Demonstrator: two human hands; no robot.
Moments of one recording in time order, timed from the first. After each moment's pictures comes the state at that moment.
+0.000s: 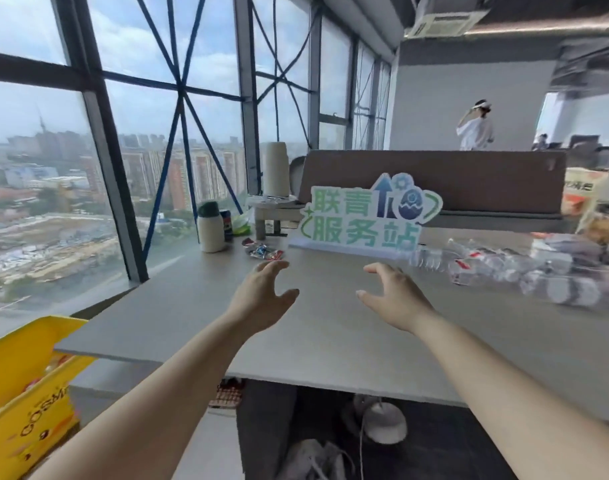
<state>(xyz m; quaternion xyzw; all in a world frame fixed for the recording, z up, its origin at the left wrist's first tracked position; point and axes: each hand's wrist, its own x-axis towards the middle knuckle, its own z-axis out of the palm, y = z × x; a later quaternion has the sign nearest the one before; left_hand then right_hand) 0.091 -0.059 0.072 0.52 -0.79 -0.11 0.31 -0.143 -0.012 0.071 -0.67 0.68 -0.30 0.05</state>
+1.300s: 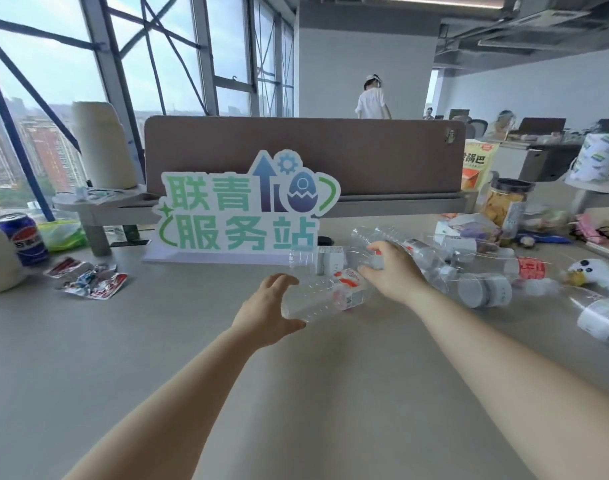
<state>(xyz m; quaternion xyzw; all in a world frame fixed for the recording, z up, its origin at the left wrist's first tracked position) -0.193 -0.228 -0.009 0.38 -0.89 -0.17 0.21 -0.418 -0.133 0.045 -0.52 0.79 -0.33 0.02</state>
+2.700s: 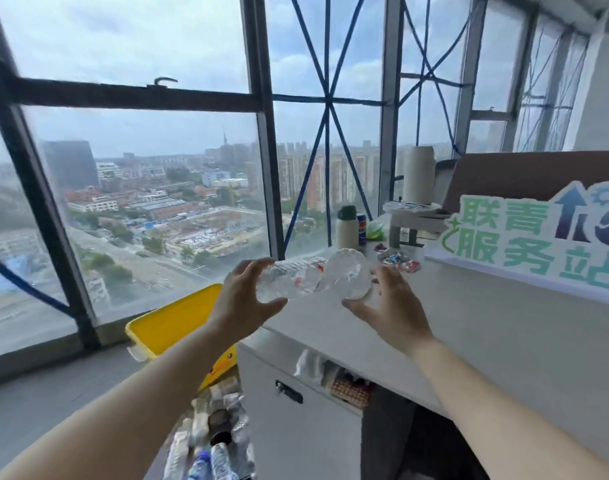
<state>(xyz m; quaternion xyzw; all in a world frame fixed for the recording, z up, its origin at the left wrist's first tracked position) 0.290 -0.015 0.068 0.62 -0.67 0.01 0.40 0.031 -0.072 0.046 -0.78 0.45 -0.43 0.06</state>
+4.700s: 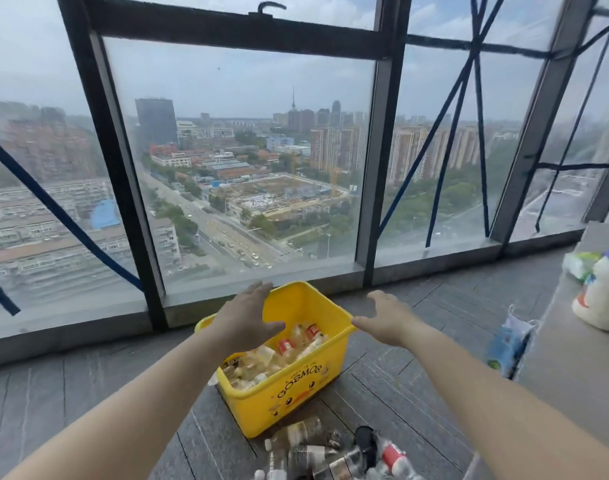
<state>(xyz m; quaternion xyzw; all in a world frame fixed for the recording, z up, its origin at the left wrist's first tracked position) 0.711 -0.225 0.021 0.81 -0.56 -0.09 0.16 0.495 -0.363 0.011 -0.83 0.50 -0.08 0.23</state>
